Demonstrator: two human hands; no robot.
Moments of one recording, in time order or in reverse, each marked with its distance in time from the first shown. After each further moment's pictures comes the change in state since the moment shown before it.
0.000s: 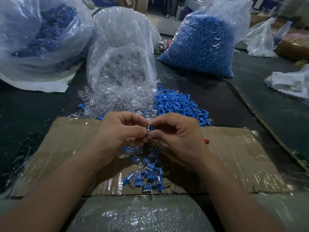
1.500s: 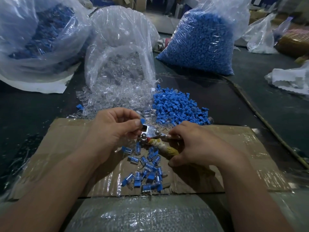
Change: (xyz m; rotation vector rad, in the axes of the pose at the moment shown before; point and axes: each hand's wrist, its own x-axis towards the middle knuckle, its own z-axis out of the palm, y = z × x) left_hand 0.009 -0.009 -0.008 -0.005 0.088 0.054; right_hand -0.001 -0.005 -0.036 -0.719 -0.589 0.533
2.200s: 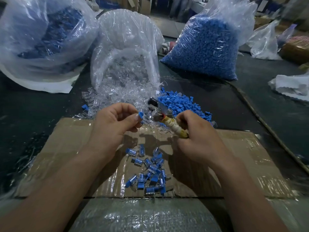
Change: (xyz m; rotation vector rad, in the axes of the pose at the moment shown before) left_hand -0.001 0.003 0.003 0.092 0.154 0.187; right_hand 0.005 -0.004 0.007 0.230 0.391 -0.087
